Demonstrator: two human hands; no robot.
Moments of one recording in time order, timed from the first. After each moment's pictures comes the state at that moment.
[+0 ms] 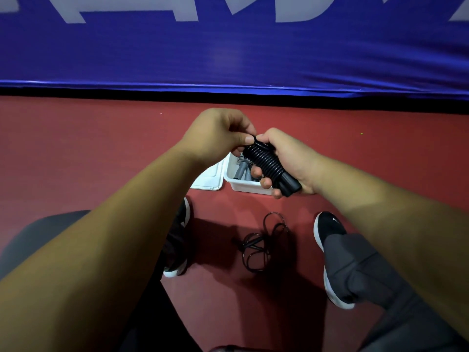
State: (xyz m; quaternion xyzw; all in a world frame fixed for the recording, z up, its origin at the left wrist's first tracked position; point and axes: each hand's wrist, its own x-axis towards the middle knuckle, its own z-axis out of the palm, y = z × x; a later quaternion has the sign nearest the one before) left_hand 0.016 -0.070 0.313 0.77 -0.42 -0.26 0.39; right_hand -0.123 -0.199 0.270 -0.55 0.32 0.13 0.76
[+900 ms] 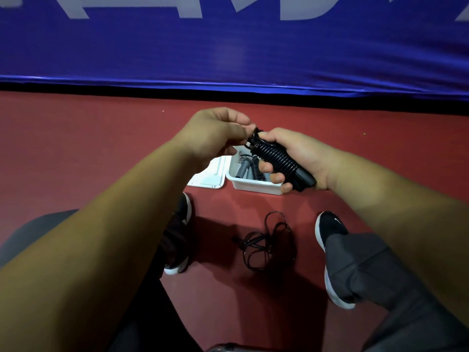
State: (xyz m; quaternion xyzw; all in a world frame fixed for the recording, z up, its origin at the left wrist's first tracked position) left_hand 0.023 -0.066 0.307 0.71 -0.22 -0.41 0.54; right_hand -0.126 -0.211 0.272 -0.53 0.27 0.16 0.79
